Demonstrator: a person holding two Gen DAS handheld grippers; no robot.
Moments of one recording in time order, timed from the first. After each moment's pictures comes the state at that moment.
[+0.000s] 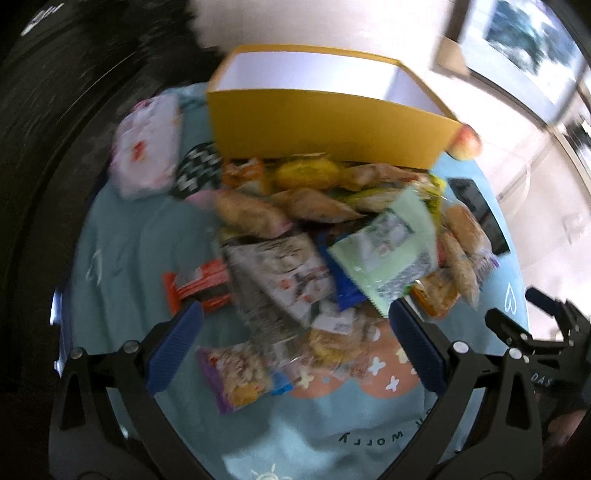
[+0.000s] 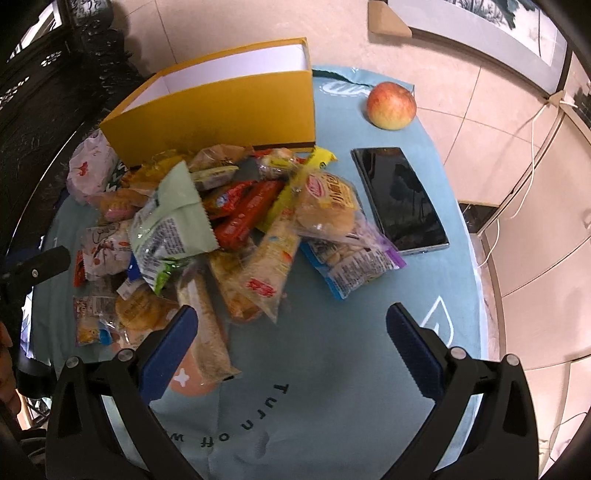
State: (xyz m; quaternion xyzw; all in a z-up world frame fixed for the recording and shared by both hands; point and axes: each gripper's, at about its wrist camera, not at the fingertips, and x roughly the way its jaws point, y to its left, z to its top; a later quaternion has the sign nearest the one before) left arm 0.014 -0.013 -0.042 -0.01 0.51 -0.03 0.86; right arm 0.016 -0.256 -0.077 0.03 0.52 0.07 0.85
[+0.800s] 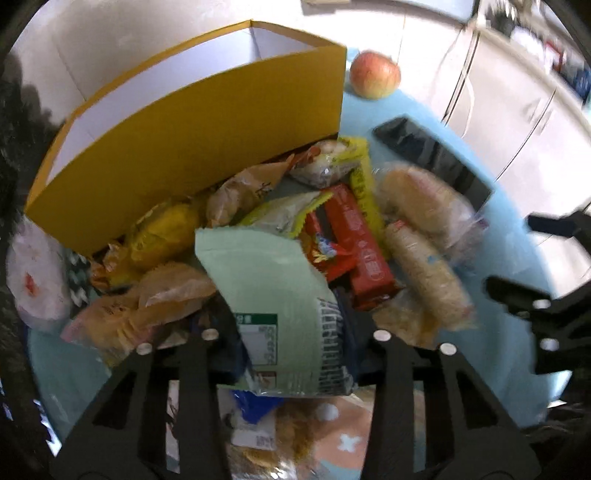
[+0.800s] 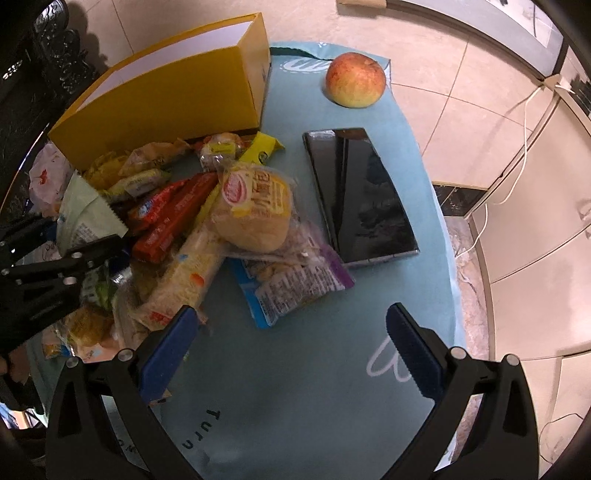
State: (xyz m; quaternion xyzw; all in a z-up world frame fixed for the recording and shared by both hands) left arm 0.093 -0.109 -0.091 0.12 0.52 -0.17 0.83; right arm 0.061 -0.300 -0.100 0.03 0.56 0.04 0.83
